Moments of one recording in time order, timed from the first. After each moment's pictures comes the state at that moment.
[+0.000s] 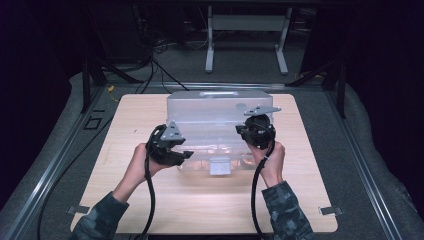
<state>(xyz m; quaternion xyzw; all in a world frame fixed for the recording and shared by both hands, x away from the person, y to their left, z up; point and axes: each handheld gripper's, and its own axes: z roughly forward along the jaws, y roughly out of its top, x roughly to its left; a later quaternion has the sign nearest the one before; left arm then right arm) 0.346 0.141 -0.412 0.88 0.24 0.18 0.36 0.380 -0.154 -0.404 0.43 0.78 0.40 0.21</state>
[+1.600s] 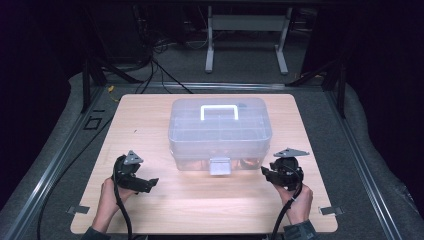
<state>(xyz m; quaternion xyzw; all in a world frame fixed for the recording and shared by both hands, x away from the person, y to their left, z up) 0.330 0.248 -0.530 0.84 0.42 0.16 0.30 0.311 -0.234 -0.493 0.52 0.77 0.33 0.18</state>
